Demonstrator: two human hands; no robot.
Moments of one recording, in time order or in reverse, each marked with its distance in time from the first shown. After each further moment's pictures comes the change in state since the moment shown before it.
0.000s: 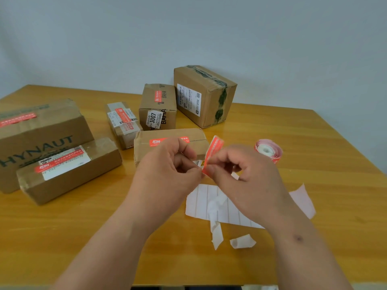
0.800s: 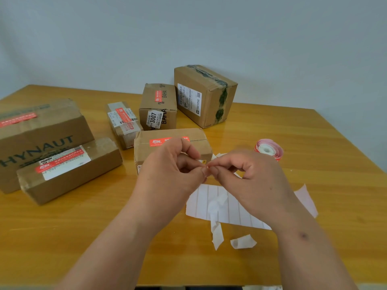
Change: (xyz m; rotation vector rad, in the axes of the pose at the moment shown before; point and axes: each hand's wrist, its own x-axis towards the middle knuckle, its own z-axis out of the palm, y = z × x) left_hand 0.000 0.000 0.005 -0.084 -0.028 -0.024; right_hand 0.001 0.001 -0.007 -0.001 -0.076 0.051
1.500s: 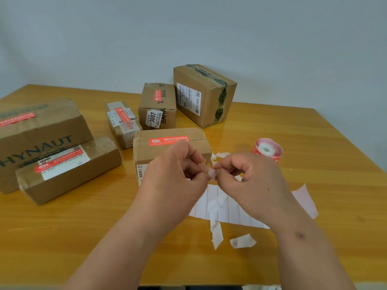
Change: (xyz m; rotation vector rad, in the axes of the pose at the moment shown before) left_hand -0.003 -0.006 0.005 0.231 0.037 0.107; right_hand -0.002 0.005 0.004 0.005 0.036 0.068
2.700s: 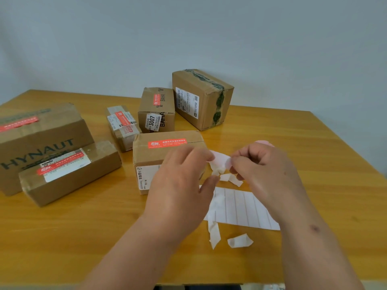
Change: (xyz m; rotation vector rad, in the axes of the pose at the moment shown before) left_hand -0.004 -0.004 0.019 0.388 0.169 0.356; right_hand 0.002 -0.007 -0.020 0.124 0.115 0.279
